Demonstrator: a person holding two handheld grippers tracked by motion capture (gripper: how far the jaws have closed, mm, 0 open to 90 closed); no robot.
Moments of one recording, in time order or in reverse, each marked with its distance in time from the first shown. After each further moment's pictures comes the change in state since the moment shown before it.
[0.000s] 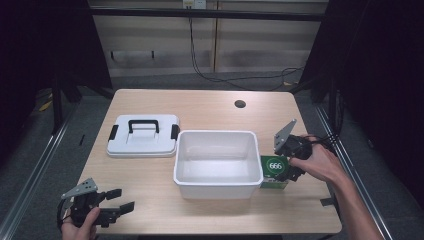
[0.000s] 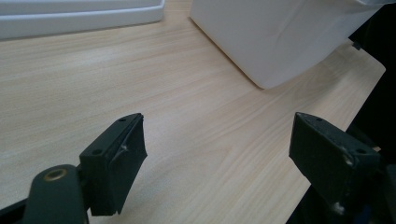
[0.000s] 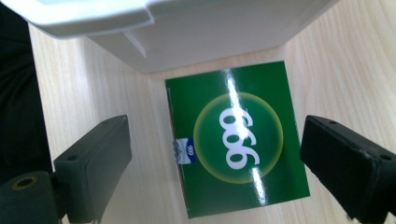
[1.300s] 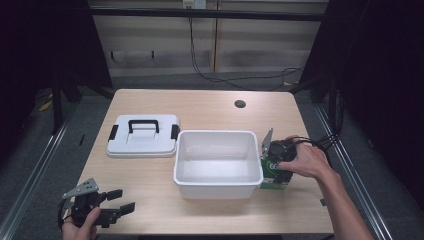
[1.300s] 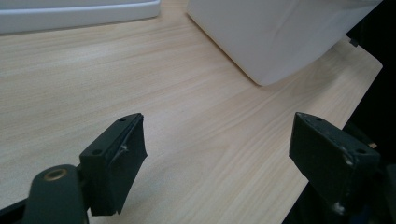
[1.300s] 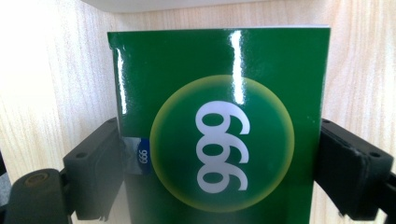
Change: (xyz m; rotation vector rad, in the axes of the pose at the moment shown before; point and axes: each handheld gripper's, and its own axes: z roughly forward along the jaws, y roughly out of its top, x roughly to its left) left arm 0.000 0.000 0.002 0.013 -0.015 0.001; right arm -0.014 0.014 0.043 0.241 0.010 -0.134
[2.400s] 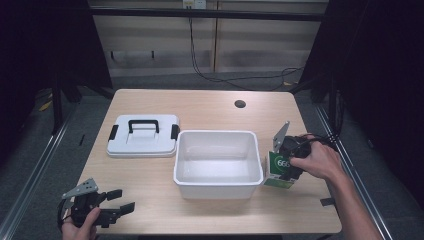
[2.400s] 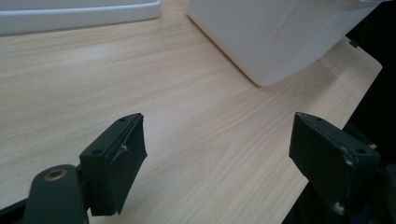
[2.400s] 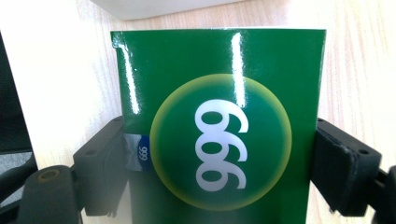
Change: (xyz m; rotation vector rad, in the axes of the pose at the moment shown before) left arm 0.000 0.000 -0.001 -0.002 0.001 0.002; right arm 0.006 -0.025 -0.029 -0.091 -0.010 0.100
